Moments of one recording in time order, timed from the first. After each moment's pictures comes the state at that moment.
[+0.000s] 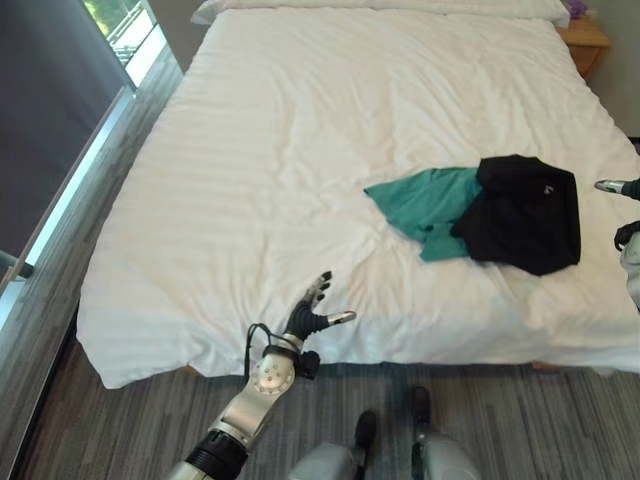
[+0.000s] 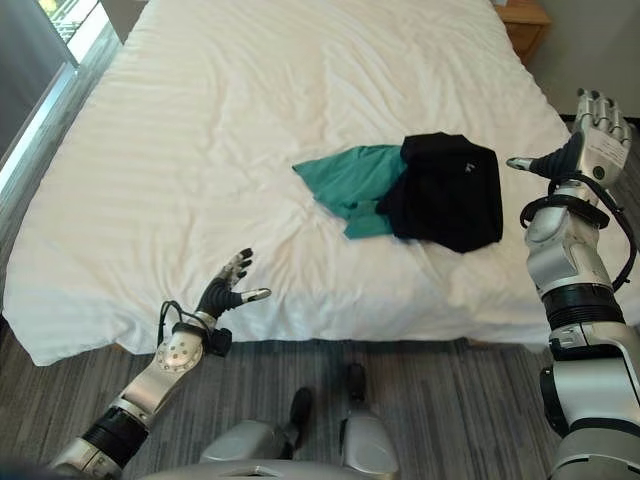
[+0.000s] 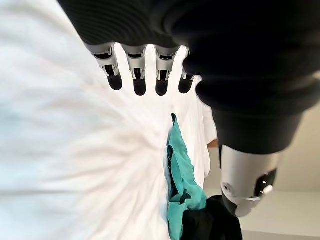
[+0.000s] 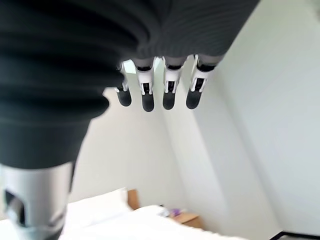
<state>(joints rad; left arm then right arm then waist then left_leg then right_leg) -0.08 0.40 -0.44 0.21 -0.24 -0.16 0.17 -0.75 -0.89 0.24 0.69 -0.39 0.17 -0.51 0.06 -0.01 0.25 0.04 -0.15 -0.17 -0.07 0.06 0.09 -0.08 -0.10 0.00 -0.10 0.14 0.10</state>
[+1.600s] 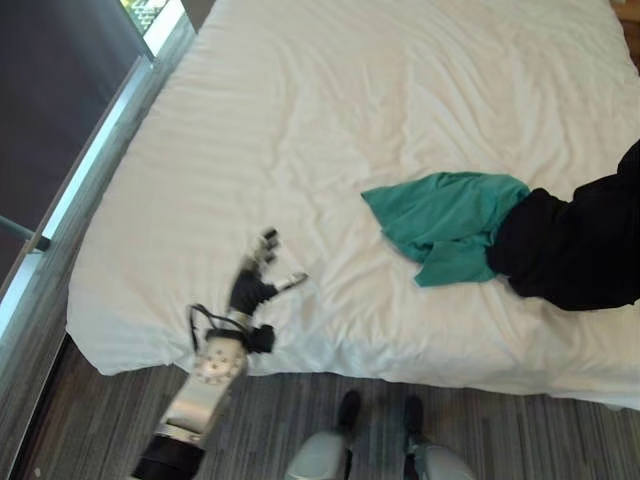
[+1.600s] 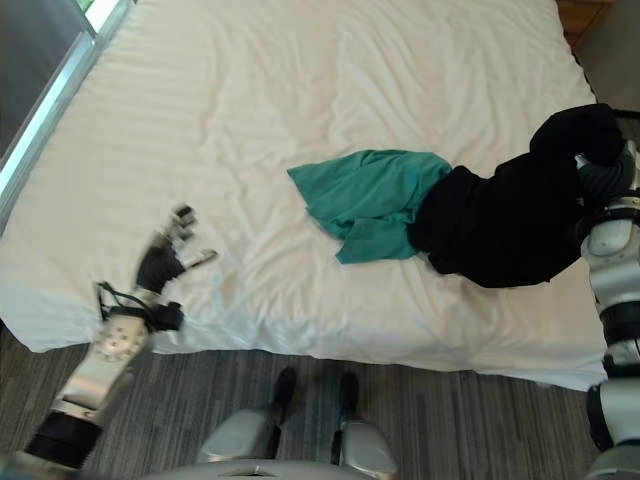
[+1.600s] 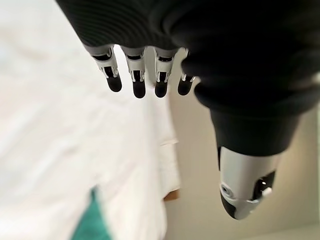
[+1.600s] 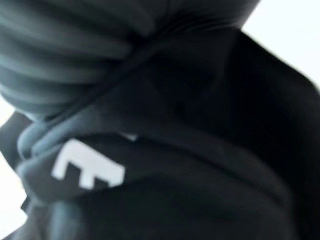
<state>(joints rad) -0.05 0.58 -0.03 -0.23 -0.30 -0.20 0.23 -0.33 -1.02 -0.07 0.66 -0.09 -0.04 -0.34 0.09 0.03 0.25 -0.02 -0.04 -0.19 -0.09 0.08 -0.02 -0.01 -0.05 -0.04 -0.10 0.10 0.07</state>
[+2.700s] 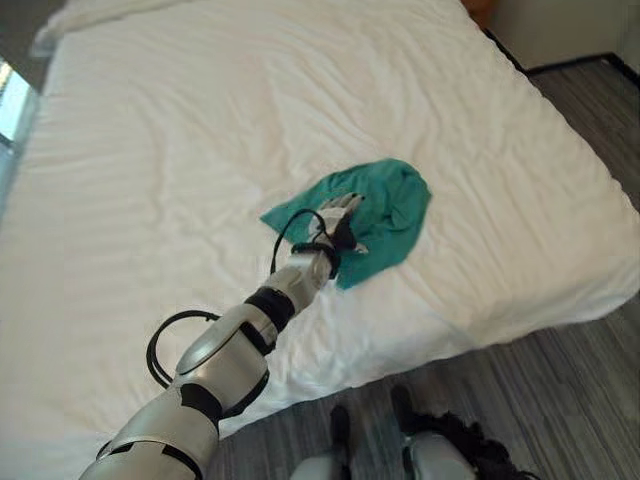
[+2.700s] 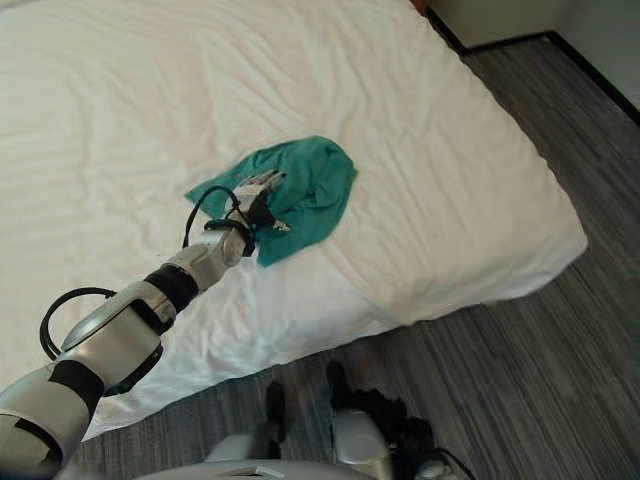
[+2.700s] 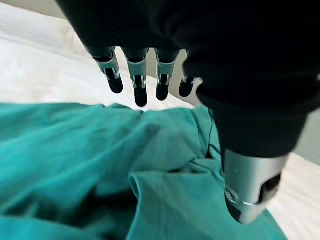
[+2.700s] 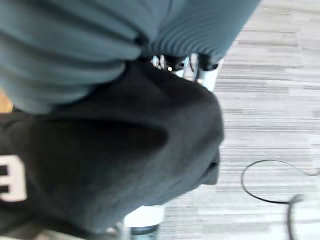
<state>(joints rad) -0.98 0.29 -0.80 0.99 0.38 0.00 0.35 -0.02 -0.22 0.29 1.26 0.03 -0.02 -0.17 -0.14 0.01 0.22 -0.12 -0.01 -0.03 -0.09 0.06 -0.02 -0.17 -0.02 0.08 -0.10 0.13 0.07</state>
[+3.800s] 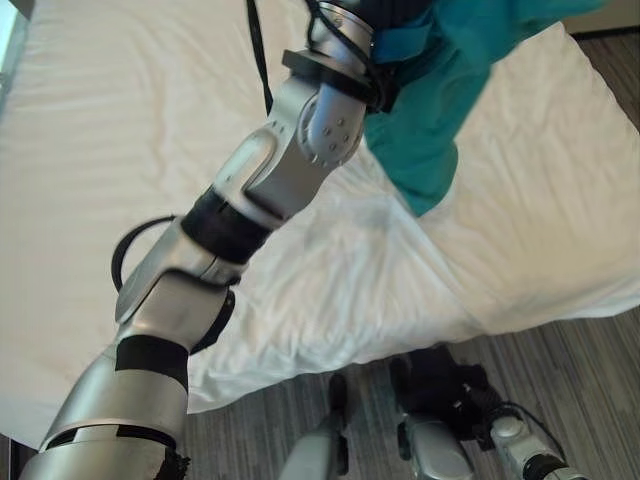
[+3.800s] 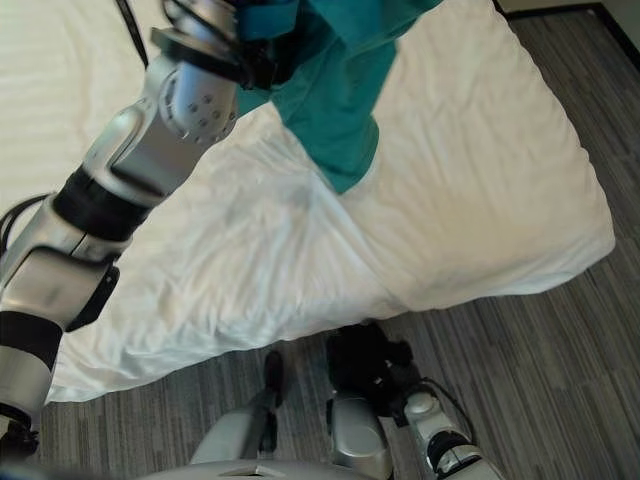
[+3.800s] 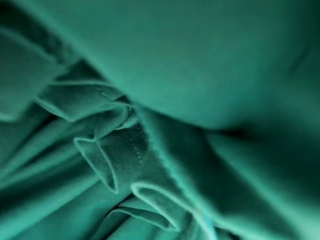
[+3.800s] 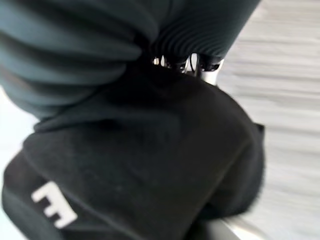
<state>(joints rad) -1.17 0.46 -0.48 -0.09 0.29 -0.07 0.56 -0.18 -0.32 0.29 1.00 0.05 -0.04 -0.24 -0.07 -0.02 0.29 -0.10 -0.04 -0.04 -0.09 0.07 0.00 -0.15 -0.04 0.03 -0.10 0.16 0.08</state>
